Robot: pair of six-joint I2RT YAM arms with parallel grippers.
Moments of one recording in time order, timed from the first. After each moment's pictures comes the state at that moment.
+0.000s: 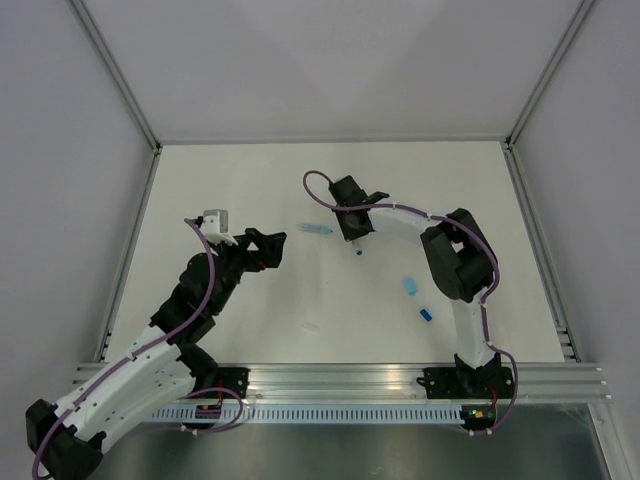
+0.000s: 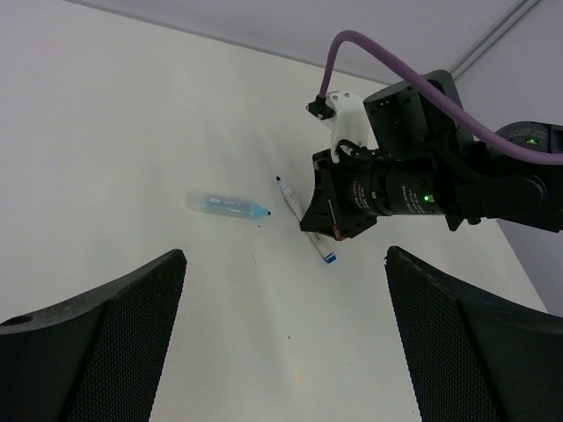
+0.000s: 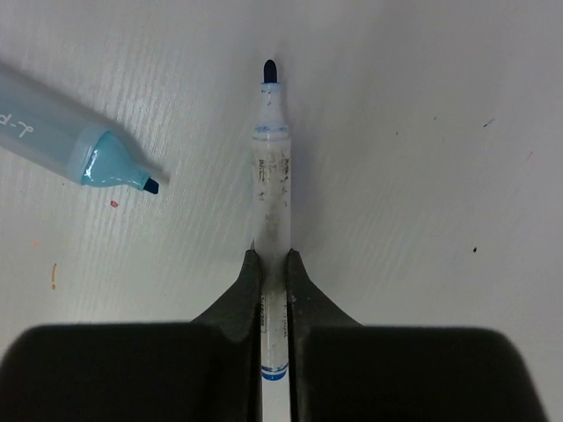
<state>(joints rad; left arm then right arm) -0.67 0.64 0.51 0.05 -0.32 -0.51 0.62 2.10 1.50 -0.47 0.20 0.20</state>
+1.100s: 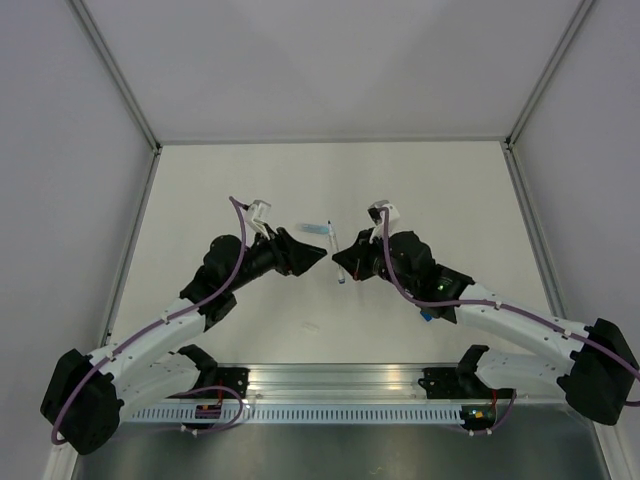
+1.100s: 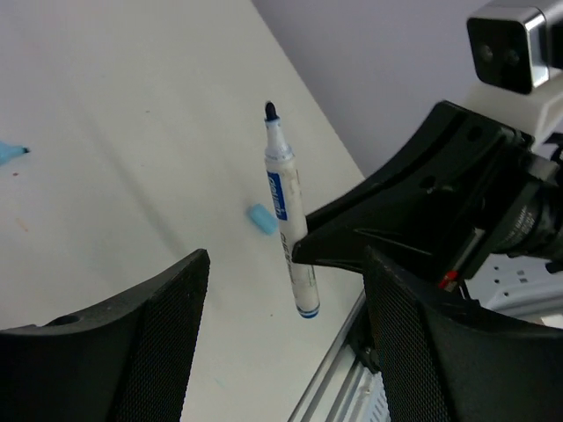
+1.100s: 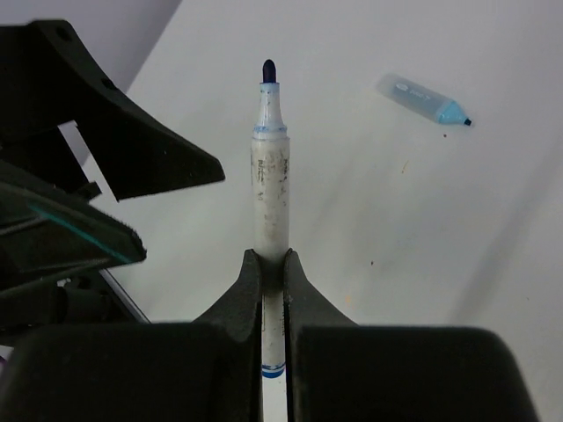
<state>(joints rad) -0.62 0.96 0.51 0.35 0.27 -0.71 0.87 1.12 0.72 0.07 0.05 0.53</state>
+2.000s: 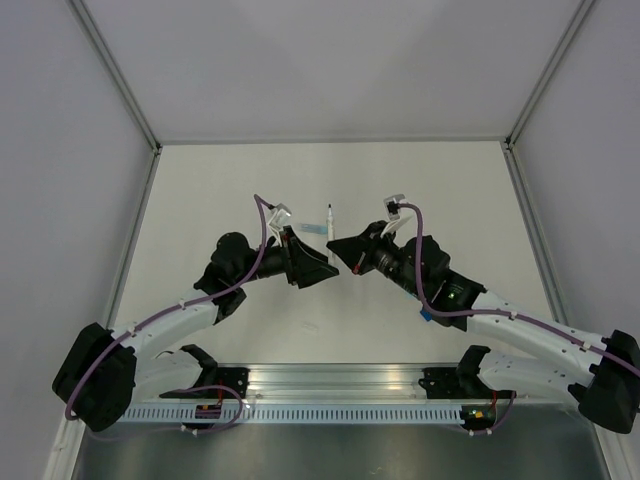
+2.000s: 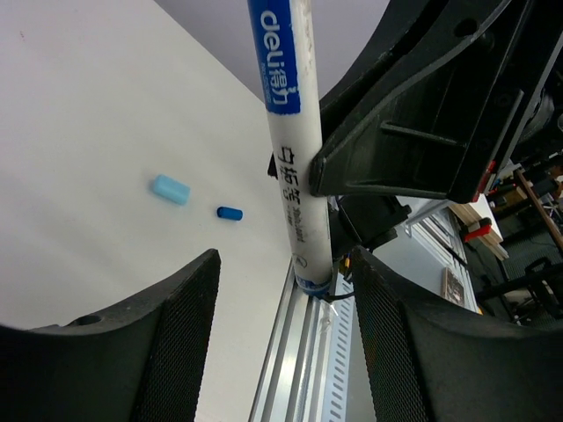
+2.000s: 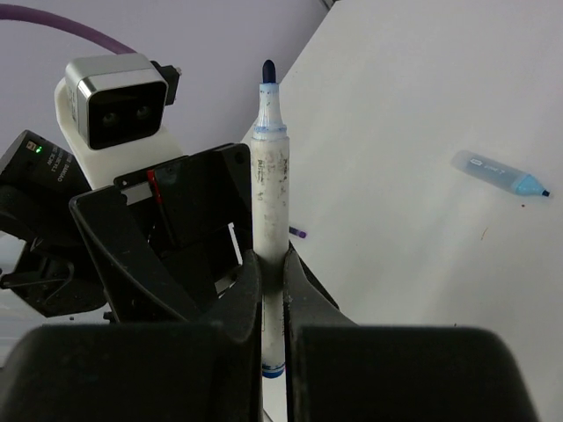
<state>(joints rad) -0.62 1.11 0.50 0.64 0.68 -0.71 0.91 1.01 0.71 0.23 0.10 0.66</state>
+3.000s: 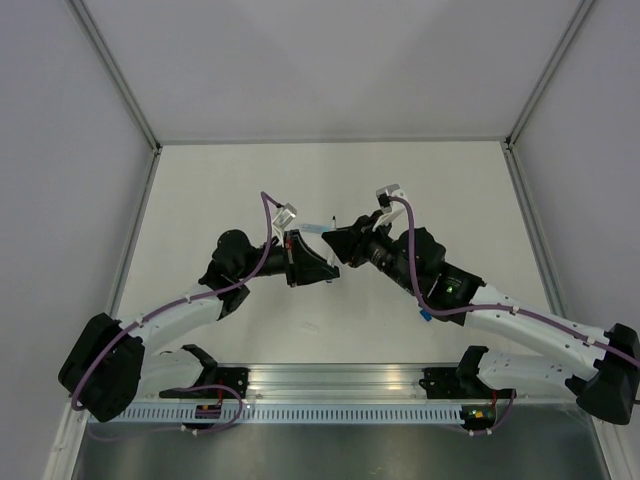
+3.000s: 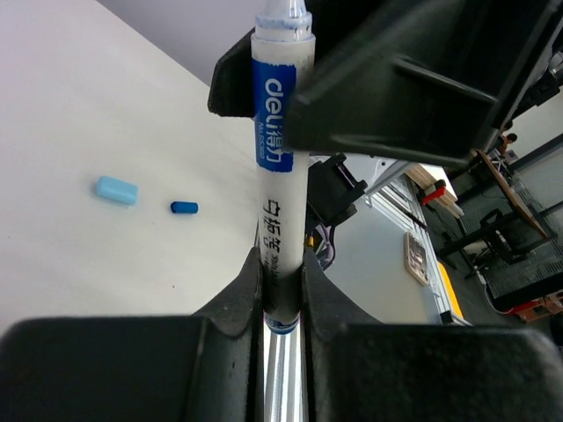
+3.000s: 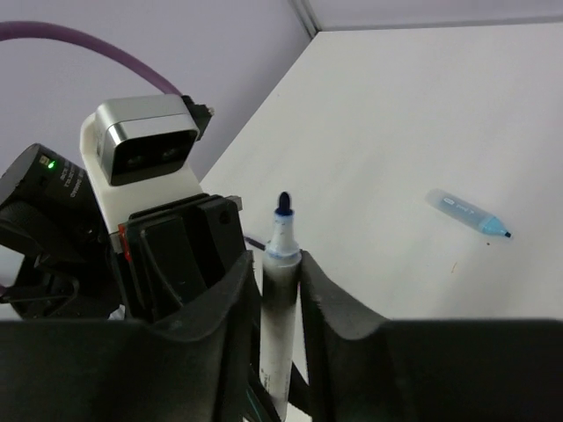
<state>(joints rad) -0.61 1.18 0.51 0.77 0.84 -0.76 0.97 1.05 0.83 0.16 0.19 0.54</state>
